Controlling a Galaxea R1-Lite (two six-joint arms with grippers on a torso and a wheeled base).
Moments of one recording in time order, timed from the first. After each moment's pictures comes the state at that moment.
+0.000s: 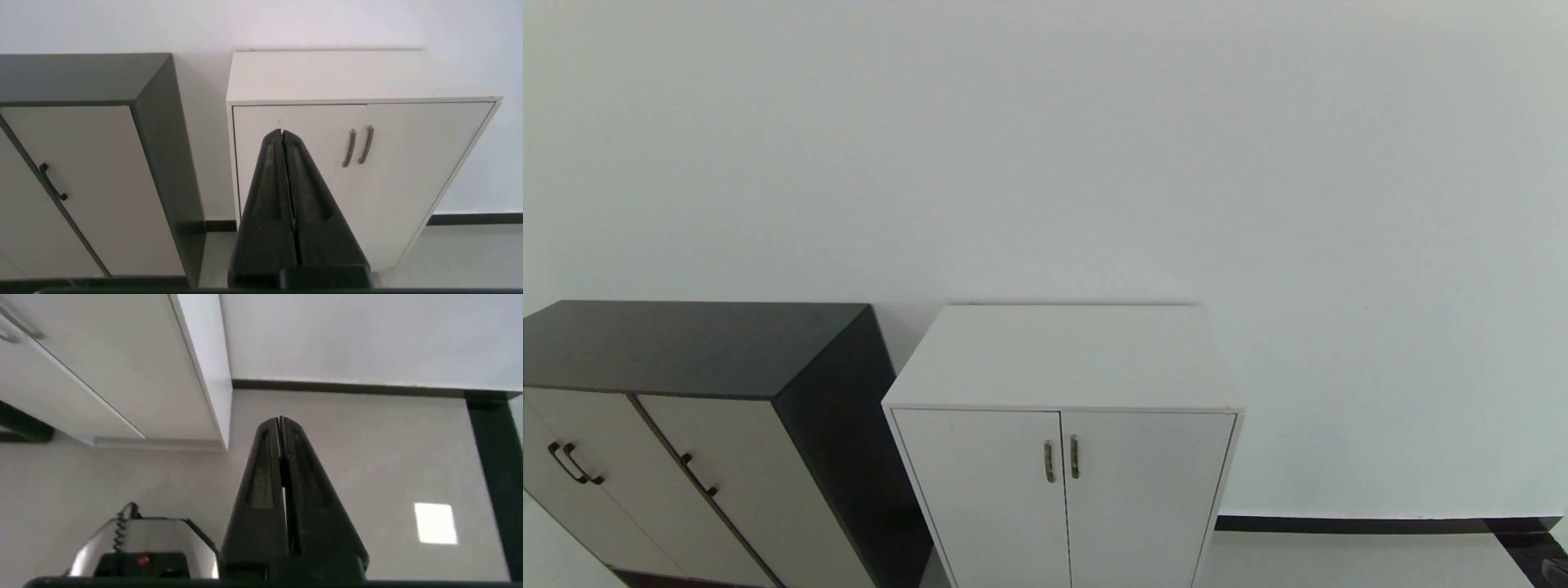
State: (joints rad) left arm 0.00 0.00 0.00 0.00 -0.02 0.00; right arm -0.07 0.79 0.00 -0.39 0.04 -0.03
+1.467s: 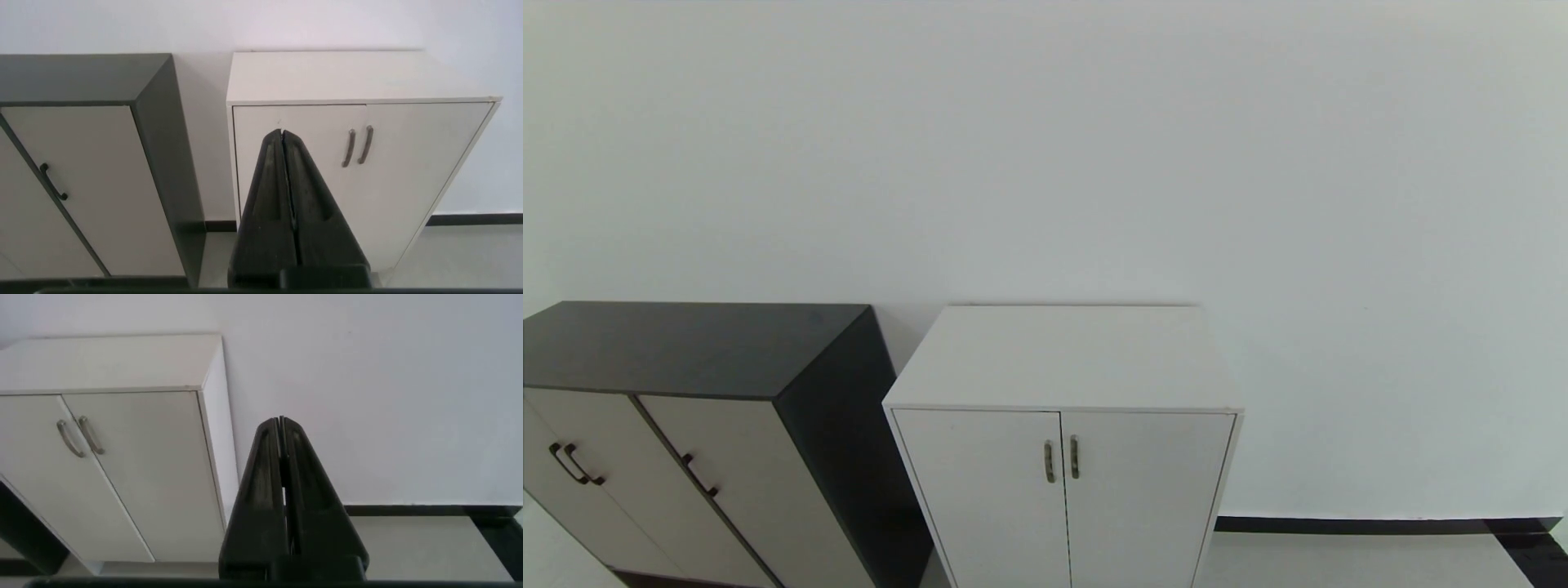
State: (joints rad) left arm 0.00 0.00 0.00 0.00 -0.02 0.00; right arm 0.00 0.00 0.00 0.00 -0.04 -0.01
